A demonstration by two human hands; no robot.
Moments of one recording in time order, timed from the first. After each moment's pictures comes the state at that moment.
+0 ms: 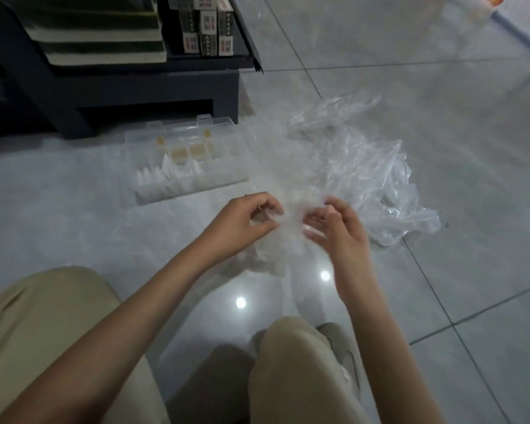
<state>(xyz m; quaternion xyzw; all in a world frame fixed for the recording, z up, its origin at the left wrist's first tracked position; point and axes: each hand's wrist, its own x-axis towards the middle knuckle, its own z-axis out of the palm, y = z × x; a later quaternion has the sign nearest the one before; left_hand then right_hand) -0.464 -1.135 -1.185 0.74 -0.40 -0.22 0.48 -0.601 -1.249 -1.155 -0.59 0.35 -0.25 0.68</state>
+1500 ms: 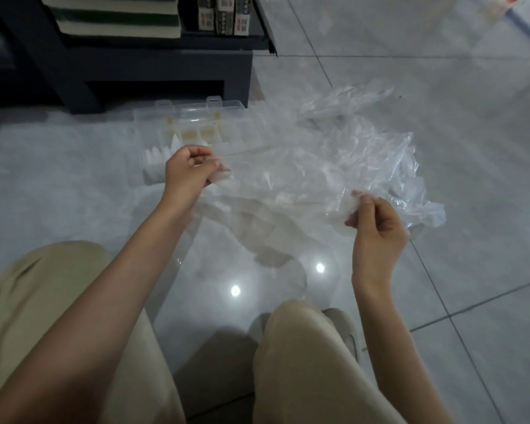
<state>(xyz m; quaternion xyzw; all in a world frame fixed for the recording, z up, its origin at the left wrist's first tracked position) -0.412 -1.103 -1.186 0.70 0.01 -0.19 0.69 -0.611 -1.249 -1.157 -0.65 0.40 -0.41 0.50</state>
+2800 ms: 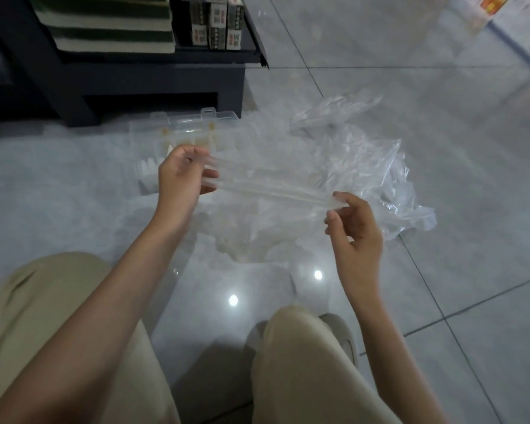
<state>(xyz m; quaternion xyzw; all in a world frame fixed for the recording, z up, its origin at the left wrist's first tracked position) -0.424 -1.104 -1.163 0.69 -0.02 -0.14 0.71 -0.621 -1.246 -1.163 -0.77 0.29 -0.33 0.46</state>
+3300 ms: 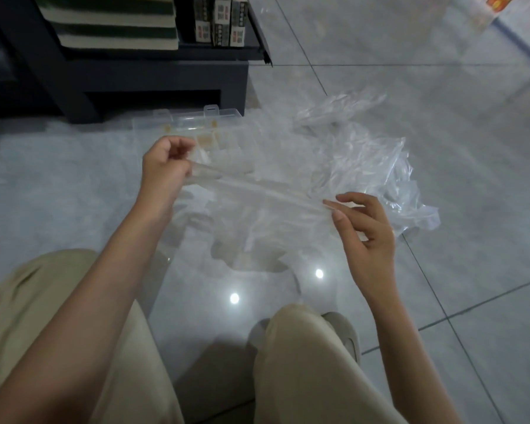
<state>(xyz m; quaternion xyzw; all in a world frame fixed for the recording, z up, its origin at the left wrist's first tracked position) -0.402 -1.086 -1.166 0.73 -0.05 -0.12 0.67 -0.627 -1.255 -1.155 -0.82 0.24 -0.30 0.43</state>
